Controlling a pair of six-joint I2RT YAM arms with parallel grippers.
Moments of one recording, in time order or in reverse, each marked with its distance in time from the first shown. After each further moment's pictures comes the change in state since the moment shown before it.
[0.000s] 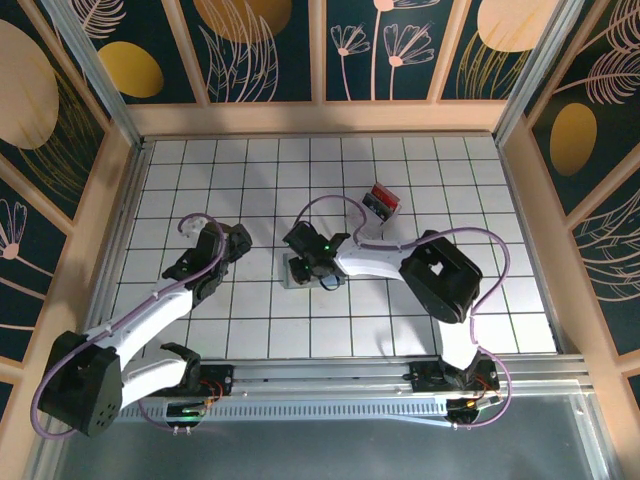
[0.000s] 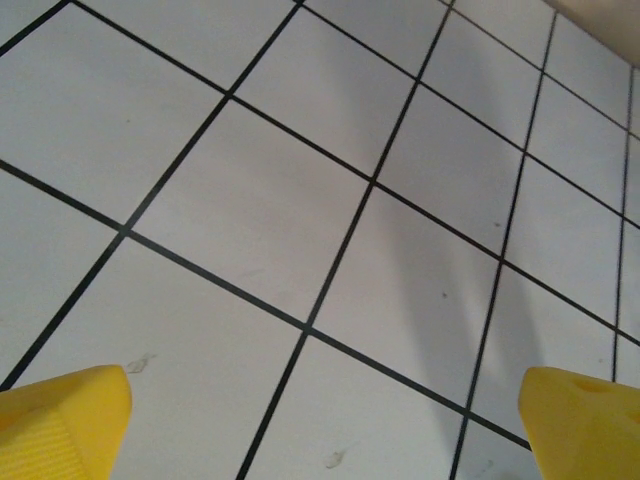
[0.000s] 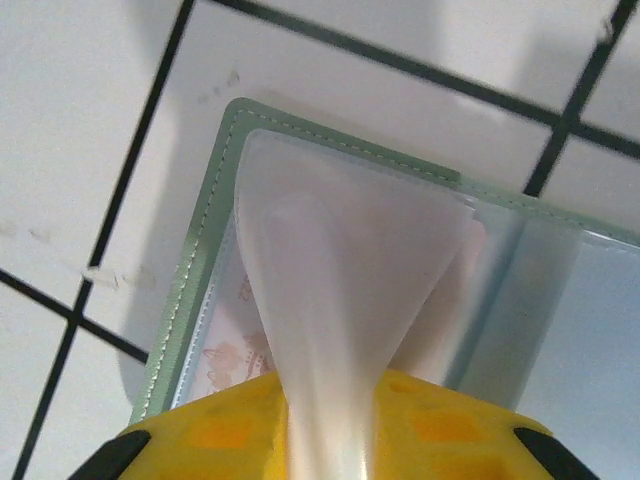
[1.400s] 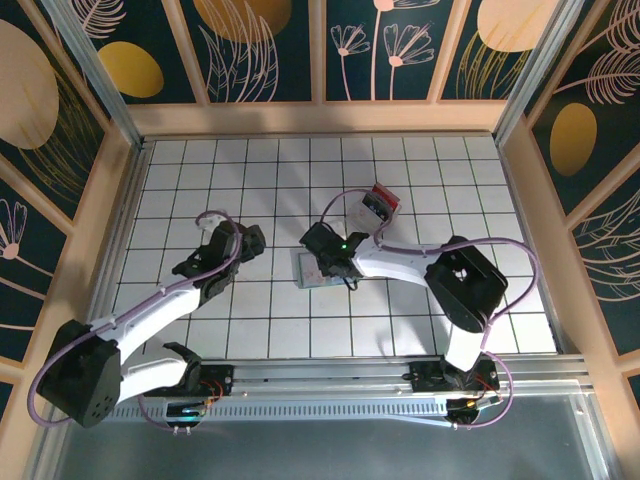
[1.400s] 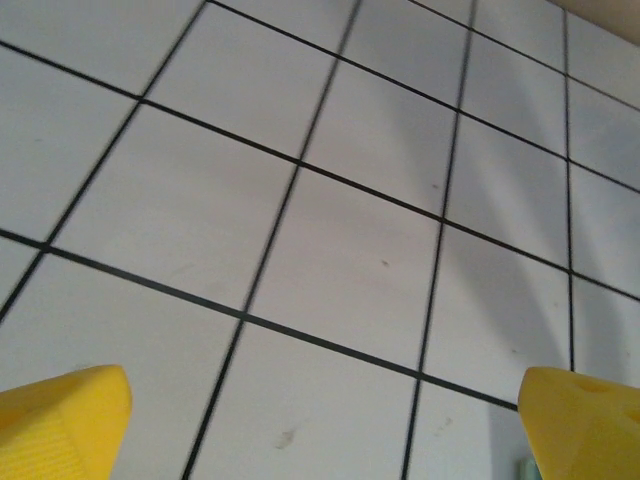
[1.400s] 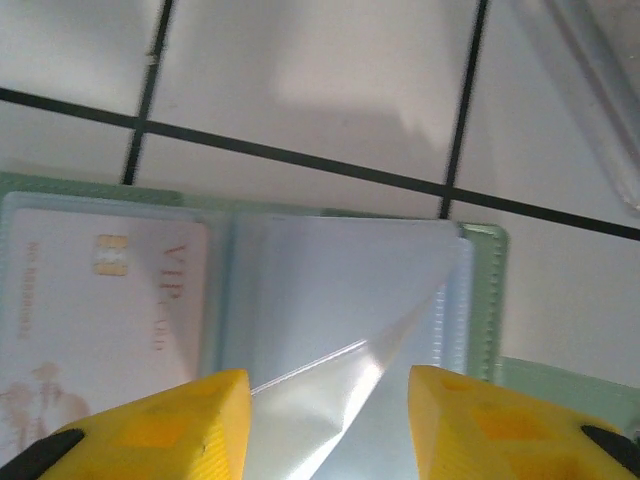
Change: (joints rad) left arm -0.111 0.061 0.054 0.007 -0.021 0.089; right arm -0.048 -0.140 -0.101 -0.141 0.327 0.076
